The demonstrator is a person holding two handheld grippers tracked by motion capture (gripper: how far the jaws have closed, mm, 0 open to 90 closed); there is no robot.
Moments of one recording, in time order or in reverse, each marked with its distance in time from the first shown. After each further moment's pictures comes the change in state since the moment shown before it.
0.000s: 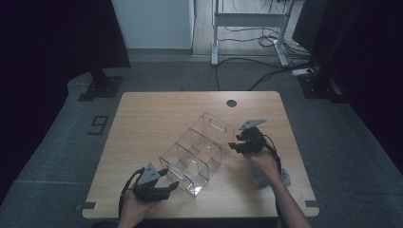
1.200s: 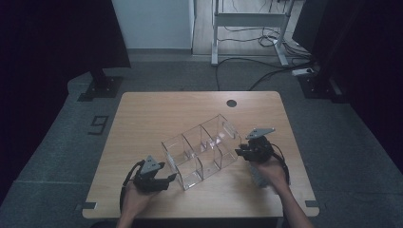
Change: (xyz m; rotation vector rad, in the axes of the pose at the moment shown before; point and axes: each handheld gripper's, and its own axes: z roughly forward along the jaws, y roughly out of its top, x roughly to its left) left arm 0.023 0.002 0.014 0.036 0.034 -0.031; right arm 0.011 -0.027 -0.026 -0.016 0.018 -0.005
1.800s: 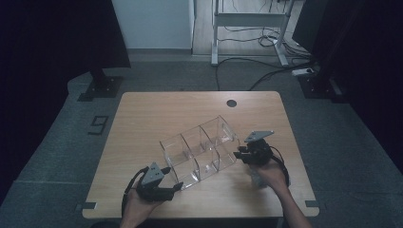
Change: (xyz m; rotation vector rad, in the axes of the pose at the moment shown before) left arm -0.030 0.008 -0.014 -0.046 -0.033 0.055; right arm 0.012 -0.001 -0.003 0.003 0.018 -0.025
